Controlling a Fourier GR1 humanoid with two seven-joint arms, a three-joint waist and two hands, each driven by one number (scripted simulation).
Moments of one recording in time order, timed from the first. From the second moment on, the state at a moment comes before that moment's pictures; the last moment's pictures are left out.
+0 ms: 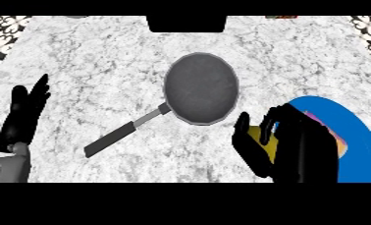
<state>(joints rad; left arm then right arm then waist) -0.12 0.34 0.18 -1.33 -0.12 0.03 0.24 -0.11 0.00 0.49 -2.11 1.40 0.07 0.97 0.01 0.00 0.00</state>
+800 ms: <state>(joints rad) -0.13 0.33 0.18 -1.32 -0.13 0.02 0.23 -0.57 0.00 0.28 -1.24 1.04 -0.42 0.88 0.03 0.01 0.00</state>
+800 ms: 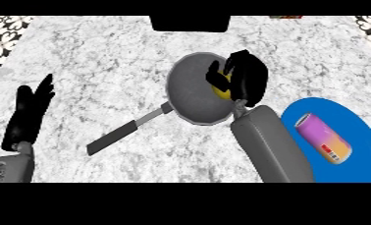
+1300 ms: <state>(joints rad) -0.18 0.31 0.16 -1.31 -0.15 0.01 0.25 -0.77 0.00 0.25 -0.79 0.65 -0.70 0.64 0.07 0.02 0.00</state>
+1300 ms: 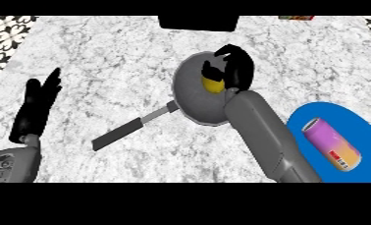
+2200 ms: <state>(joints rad) -0.20 0.30 0.15 -1.29 -0.16 0.02 0.24 -0.87 0.00 0.21 -0.58 0.18 -1.02 0.12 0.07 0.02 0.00</state>
